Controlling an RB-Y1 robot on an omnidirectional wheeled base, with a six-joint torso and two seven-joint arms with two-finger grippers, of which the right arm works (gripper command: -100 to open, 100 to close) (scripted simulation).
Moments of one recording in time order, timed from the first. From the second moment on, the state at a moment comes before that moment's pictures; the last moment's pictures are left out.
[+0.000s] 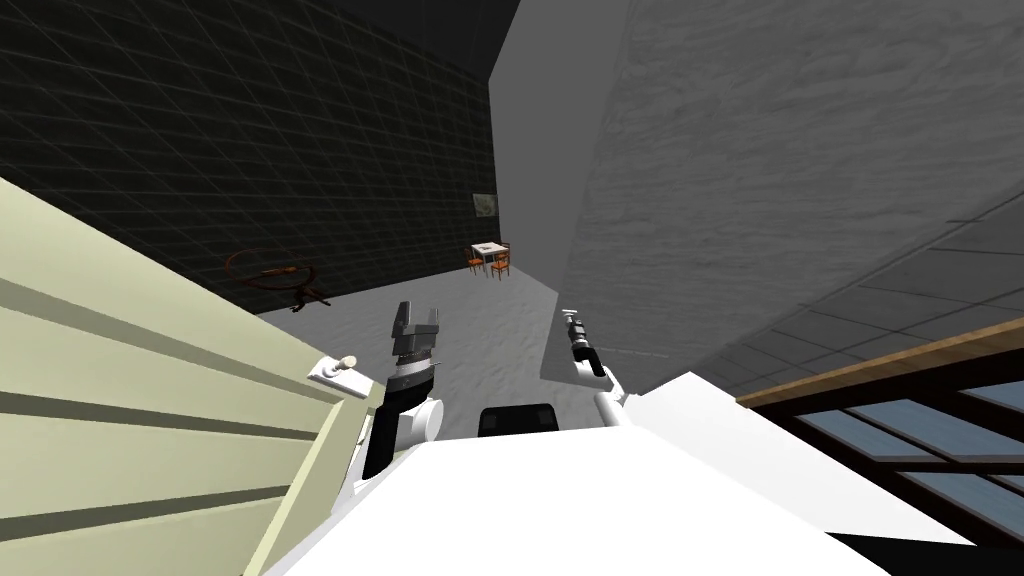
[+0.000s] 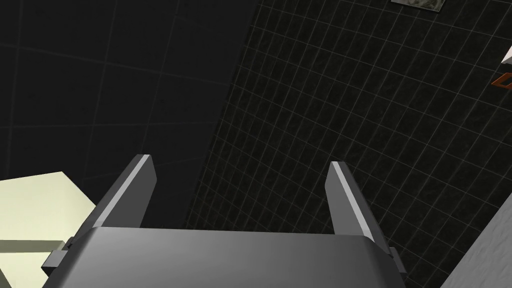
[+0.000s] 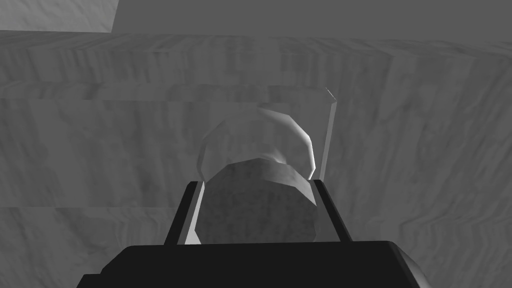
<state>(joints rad) 0.00 -0.04 -0.20 -1.27 -0.03 -0.28 0.01</state>
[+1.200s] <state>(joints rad) 0.02 -0.04 -0.32 -1.30 -0.04 -0.27 0.02</state>
